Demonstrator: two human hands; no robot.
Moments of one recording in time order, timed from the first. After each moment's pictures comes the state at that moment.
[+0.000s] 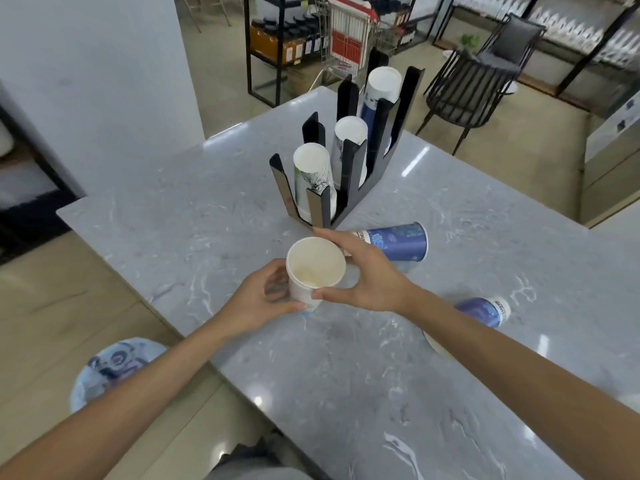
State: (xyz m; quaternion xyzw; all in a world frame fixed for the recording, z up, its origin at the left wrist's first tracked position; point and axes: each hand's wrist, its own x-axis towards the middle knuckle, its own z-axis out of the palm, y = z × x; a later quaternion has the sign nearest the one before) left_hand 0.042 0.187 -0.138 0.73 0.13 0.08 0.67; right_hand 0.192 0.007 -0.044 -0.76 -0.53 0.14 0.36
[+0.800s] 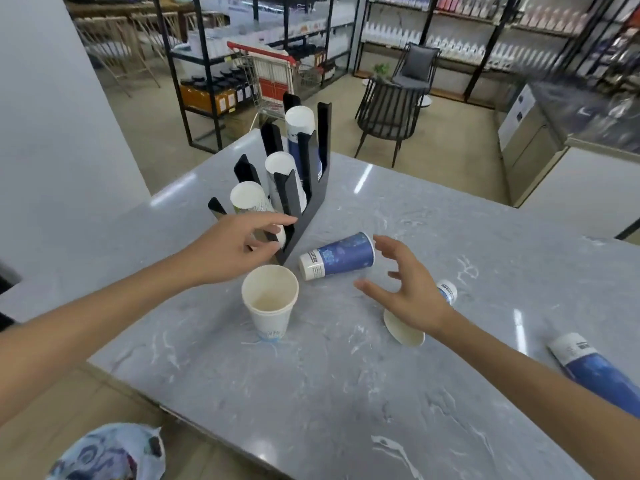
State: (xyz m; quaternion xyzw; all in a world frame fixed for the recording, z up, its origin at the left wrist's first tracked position) left_hand 0.106 0.205 0.026 0.92 -0.06 0.08 0.39; right_hand 0.194 -0.108 -0.023 -0.86 -0.29 0.01 0.41
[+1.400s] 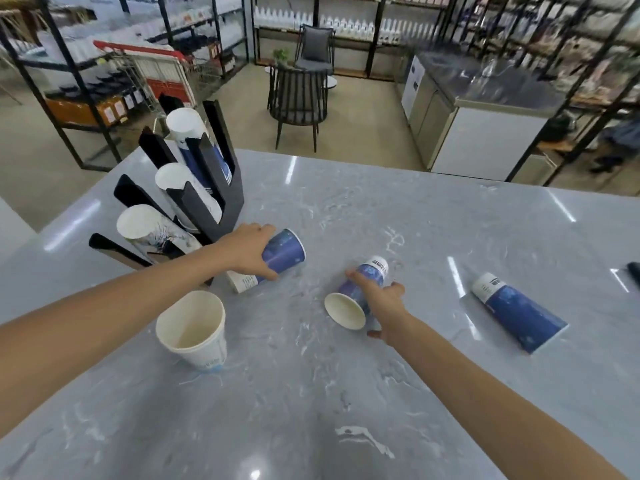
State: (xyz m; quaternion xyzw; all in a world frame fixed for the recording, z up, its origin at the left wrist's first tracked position) left_hand 0.266 0.118 -0.033 0.98 -0.12 -0.13 0.06; right_hand 0.192 -0.154 -0.064 -0.72 0.33 0.16 0.59
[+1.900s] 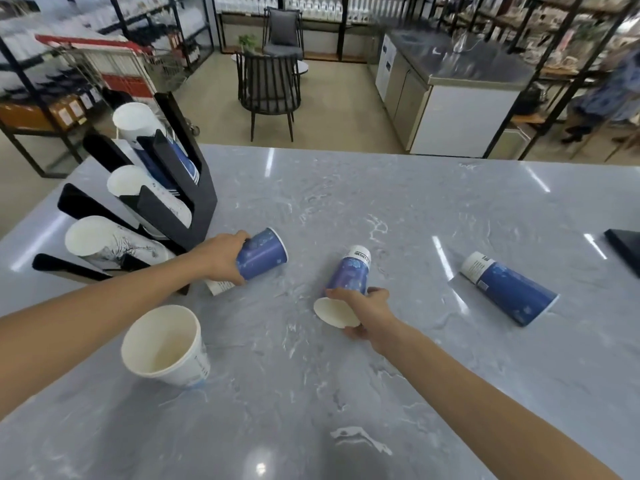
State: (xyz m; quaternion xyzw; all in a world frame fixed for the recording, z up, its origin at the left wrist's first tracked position) left_hand 0.289 0.126 -0.061 0.98 -0.12 -0.17 0.05; right_hand 0.182 -0.160 -0.087 -0.68 0.32 0.17 0.64
